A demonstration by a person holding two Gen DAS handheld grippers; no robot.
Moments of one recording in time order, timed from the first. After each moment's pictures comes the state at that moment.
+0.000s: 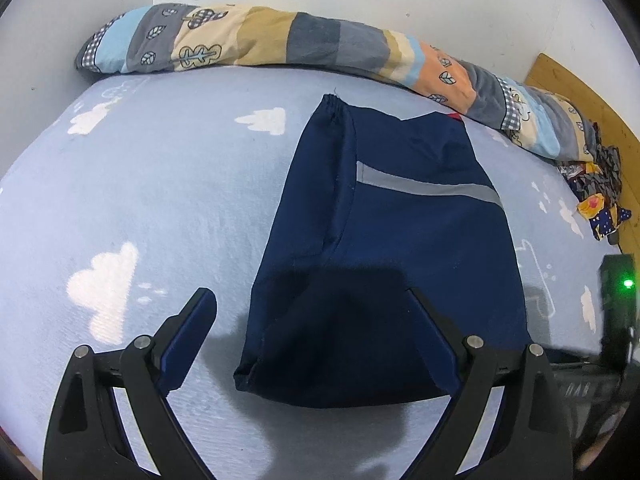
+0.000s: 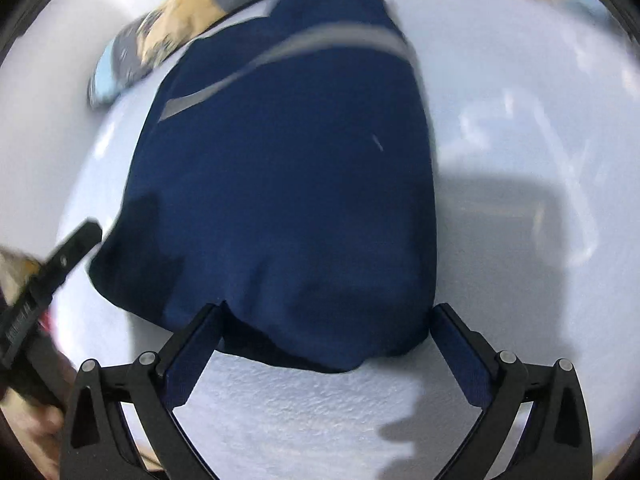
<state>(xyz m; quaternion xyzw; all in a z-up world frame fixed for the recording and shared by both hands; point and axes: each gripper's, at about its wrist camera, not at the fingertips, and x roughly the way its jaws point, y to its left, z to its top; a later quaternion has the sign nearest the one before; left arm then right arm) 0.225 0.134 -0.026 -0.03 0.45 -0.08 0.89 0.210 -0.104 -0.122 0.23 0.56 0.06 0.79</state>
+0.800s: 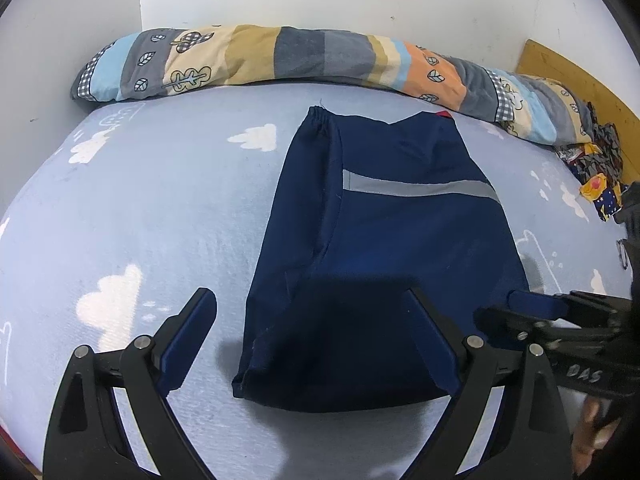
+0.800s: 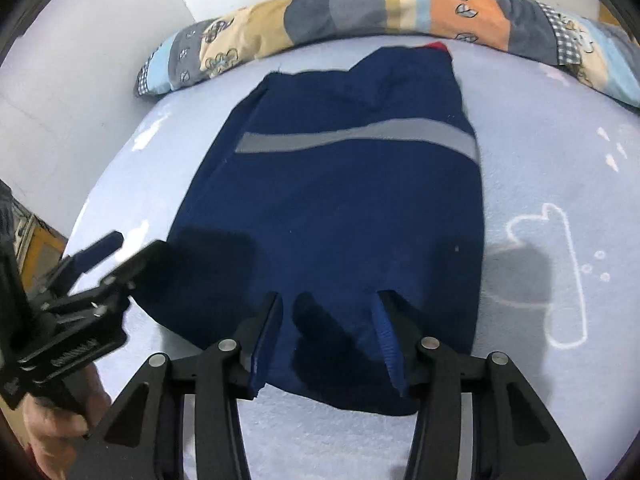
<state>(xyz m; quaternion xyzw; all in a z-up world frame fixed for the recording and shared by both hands) 0.221 0.121 -0.022 0.01 0.43 -0.09 0.90 0.227 -0.049 -0.074 0.05 0.50 0.08 0.86</state>
